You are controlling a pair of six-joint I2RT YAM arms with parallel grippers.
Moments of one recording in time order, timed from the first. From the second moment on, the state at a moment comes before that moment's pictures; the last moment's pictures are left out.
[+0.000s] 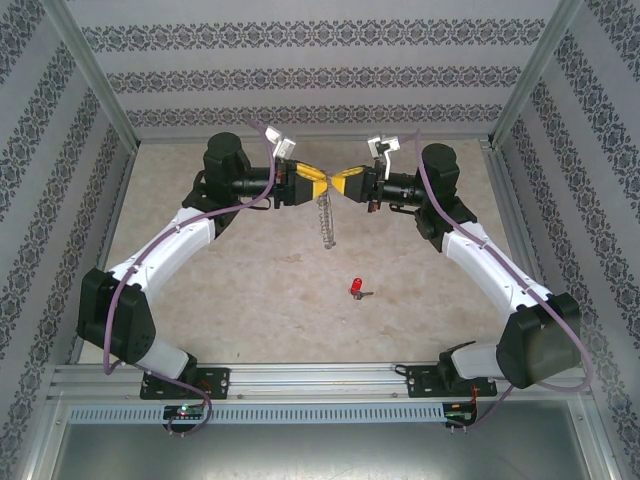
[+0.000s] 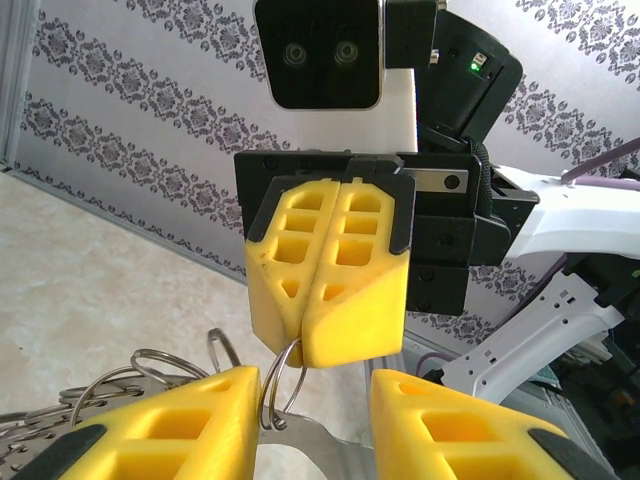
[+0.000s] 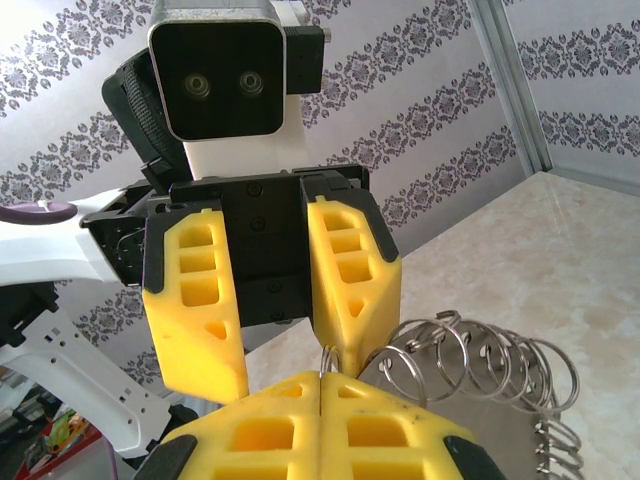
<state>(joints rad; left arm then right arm) -0.38 1.52 1.25 0.23 1.10 -0.42 0.33 1.35 1.07 0.27 -1.04 0.50</state>
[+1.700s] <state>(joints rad) -0.39 1.67 1.77 -0.95 1.03 0.34 0.33 1.33 1.06 0.24 -1.13 0.57</state>
